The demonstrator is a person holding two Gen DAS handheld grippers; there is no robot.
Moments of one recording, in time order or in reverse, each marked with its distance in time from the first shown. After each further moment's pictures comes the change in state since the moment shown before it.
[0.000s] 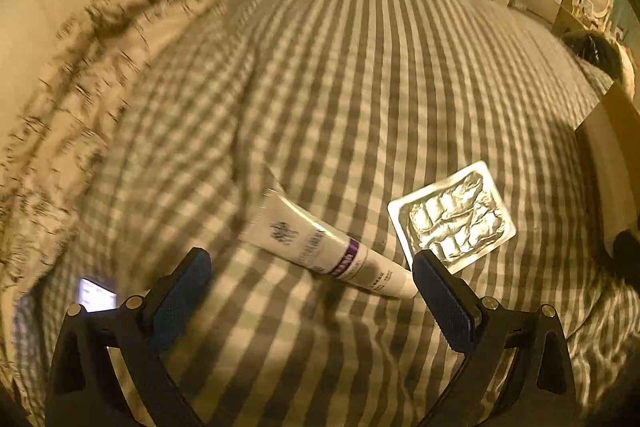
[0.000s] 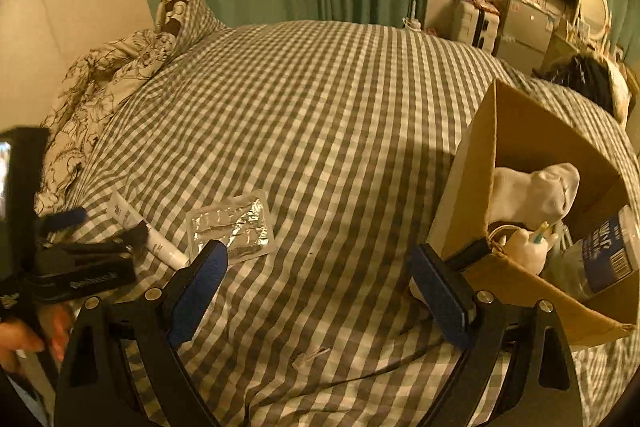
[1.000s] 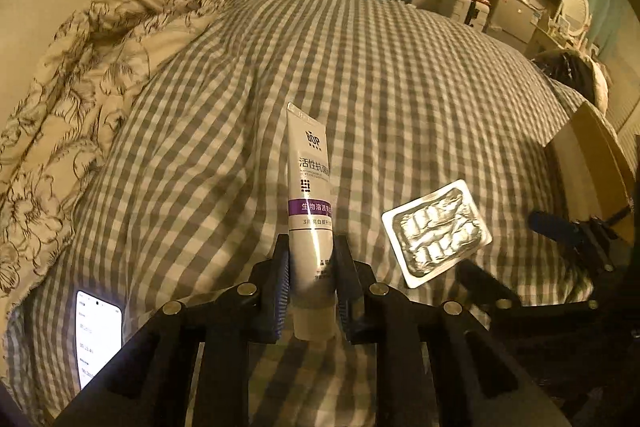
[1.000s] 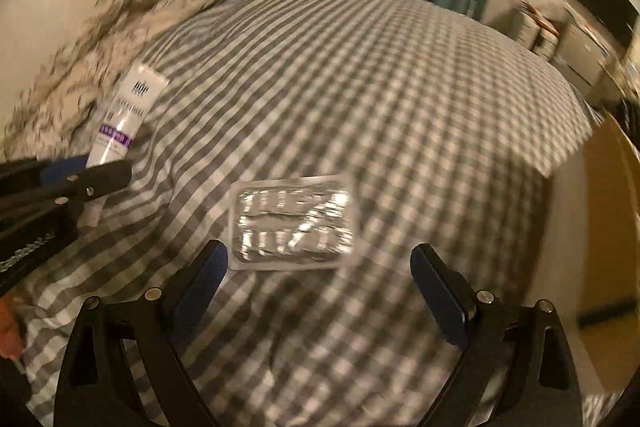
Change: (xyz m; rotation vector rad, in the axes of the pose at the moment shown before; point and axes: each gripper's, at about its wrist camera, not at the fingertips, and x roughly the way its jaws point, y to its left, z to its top) left arm -0.029 0.027 -0.007 -0.009 -0.086 -0.113; right arm 0.067 0.077 0.000 -0.225 0.108 0.061
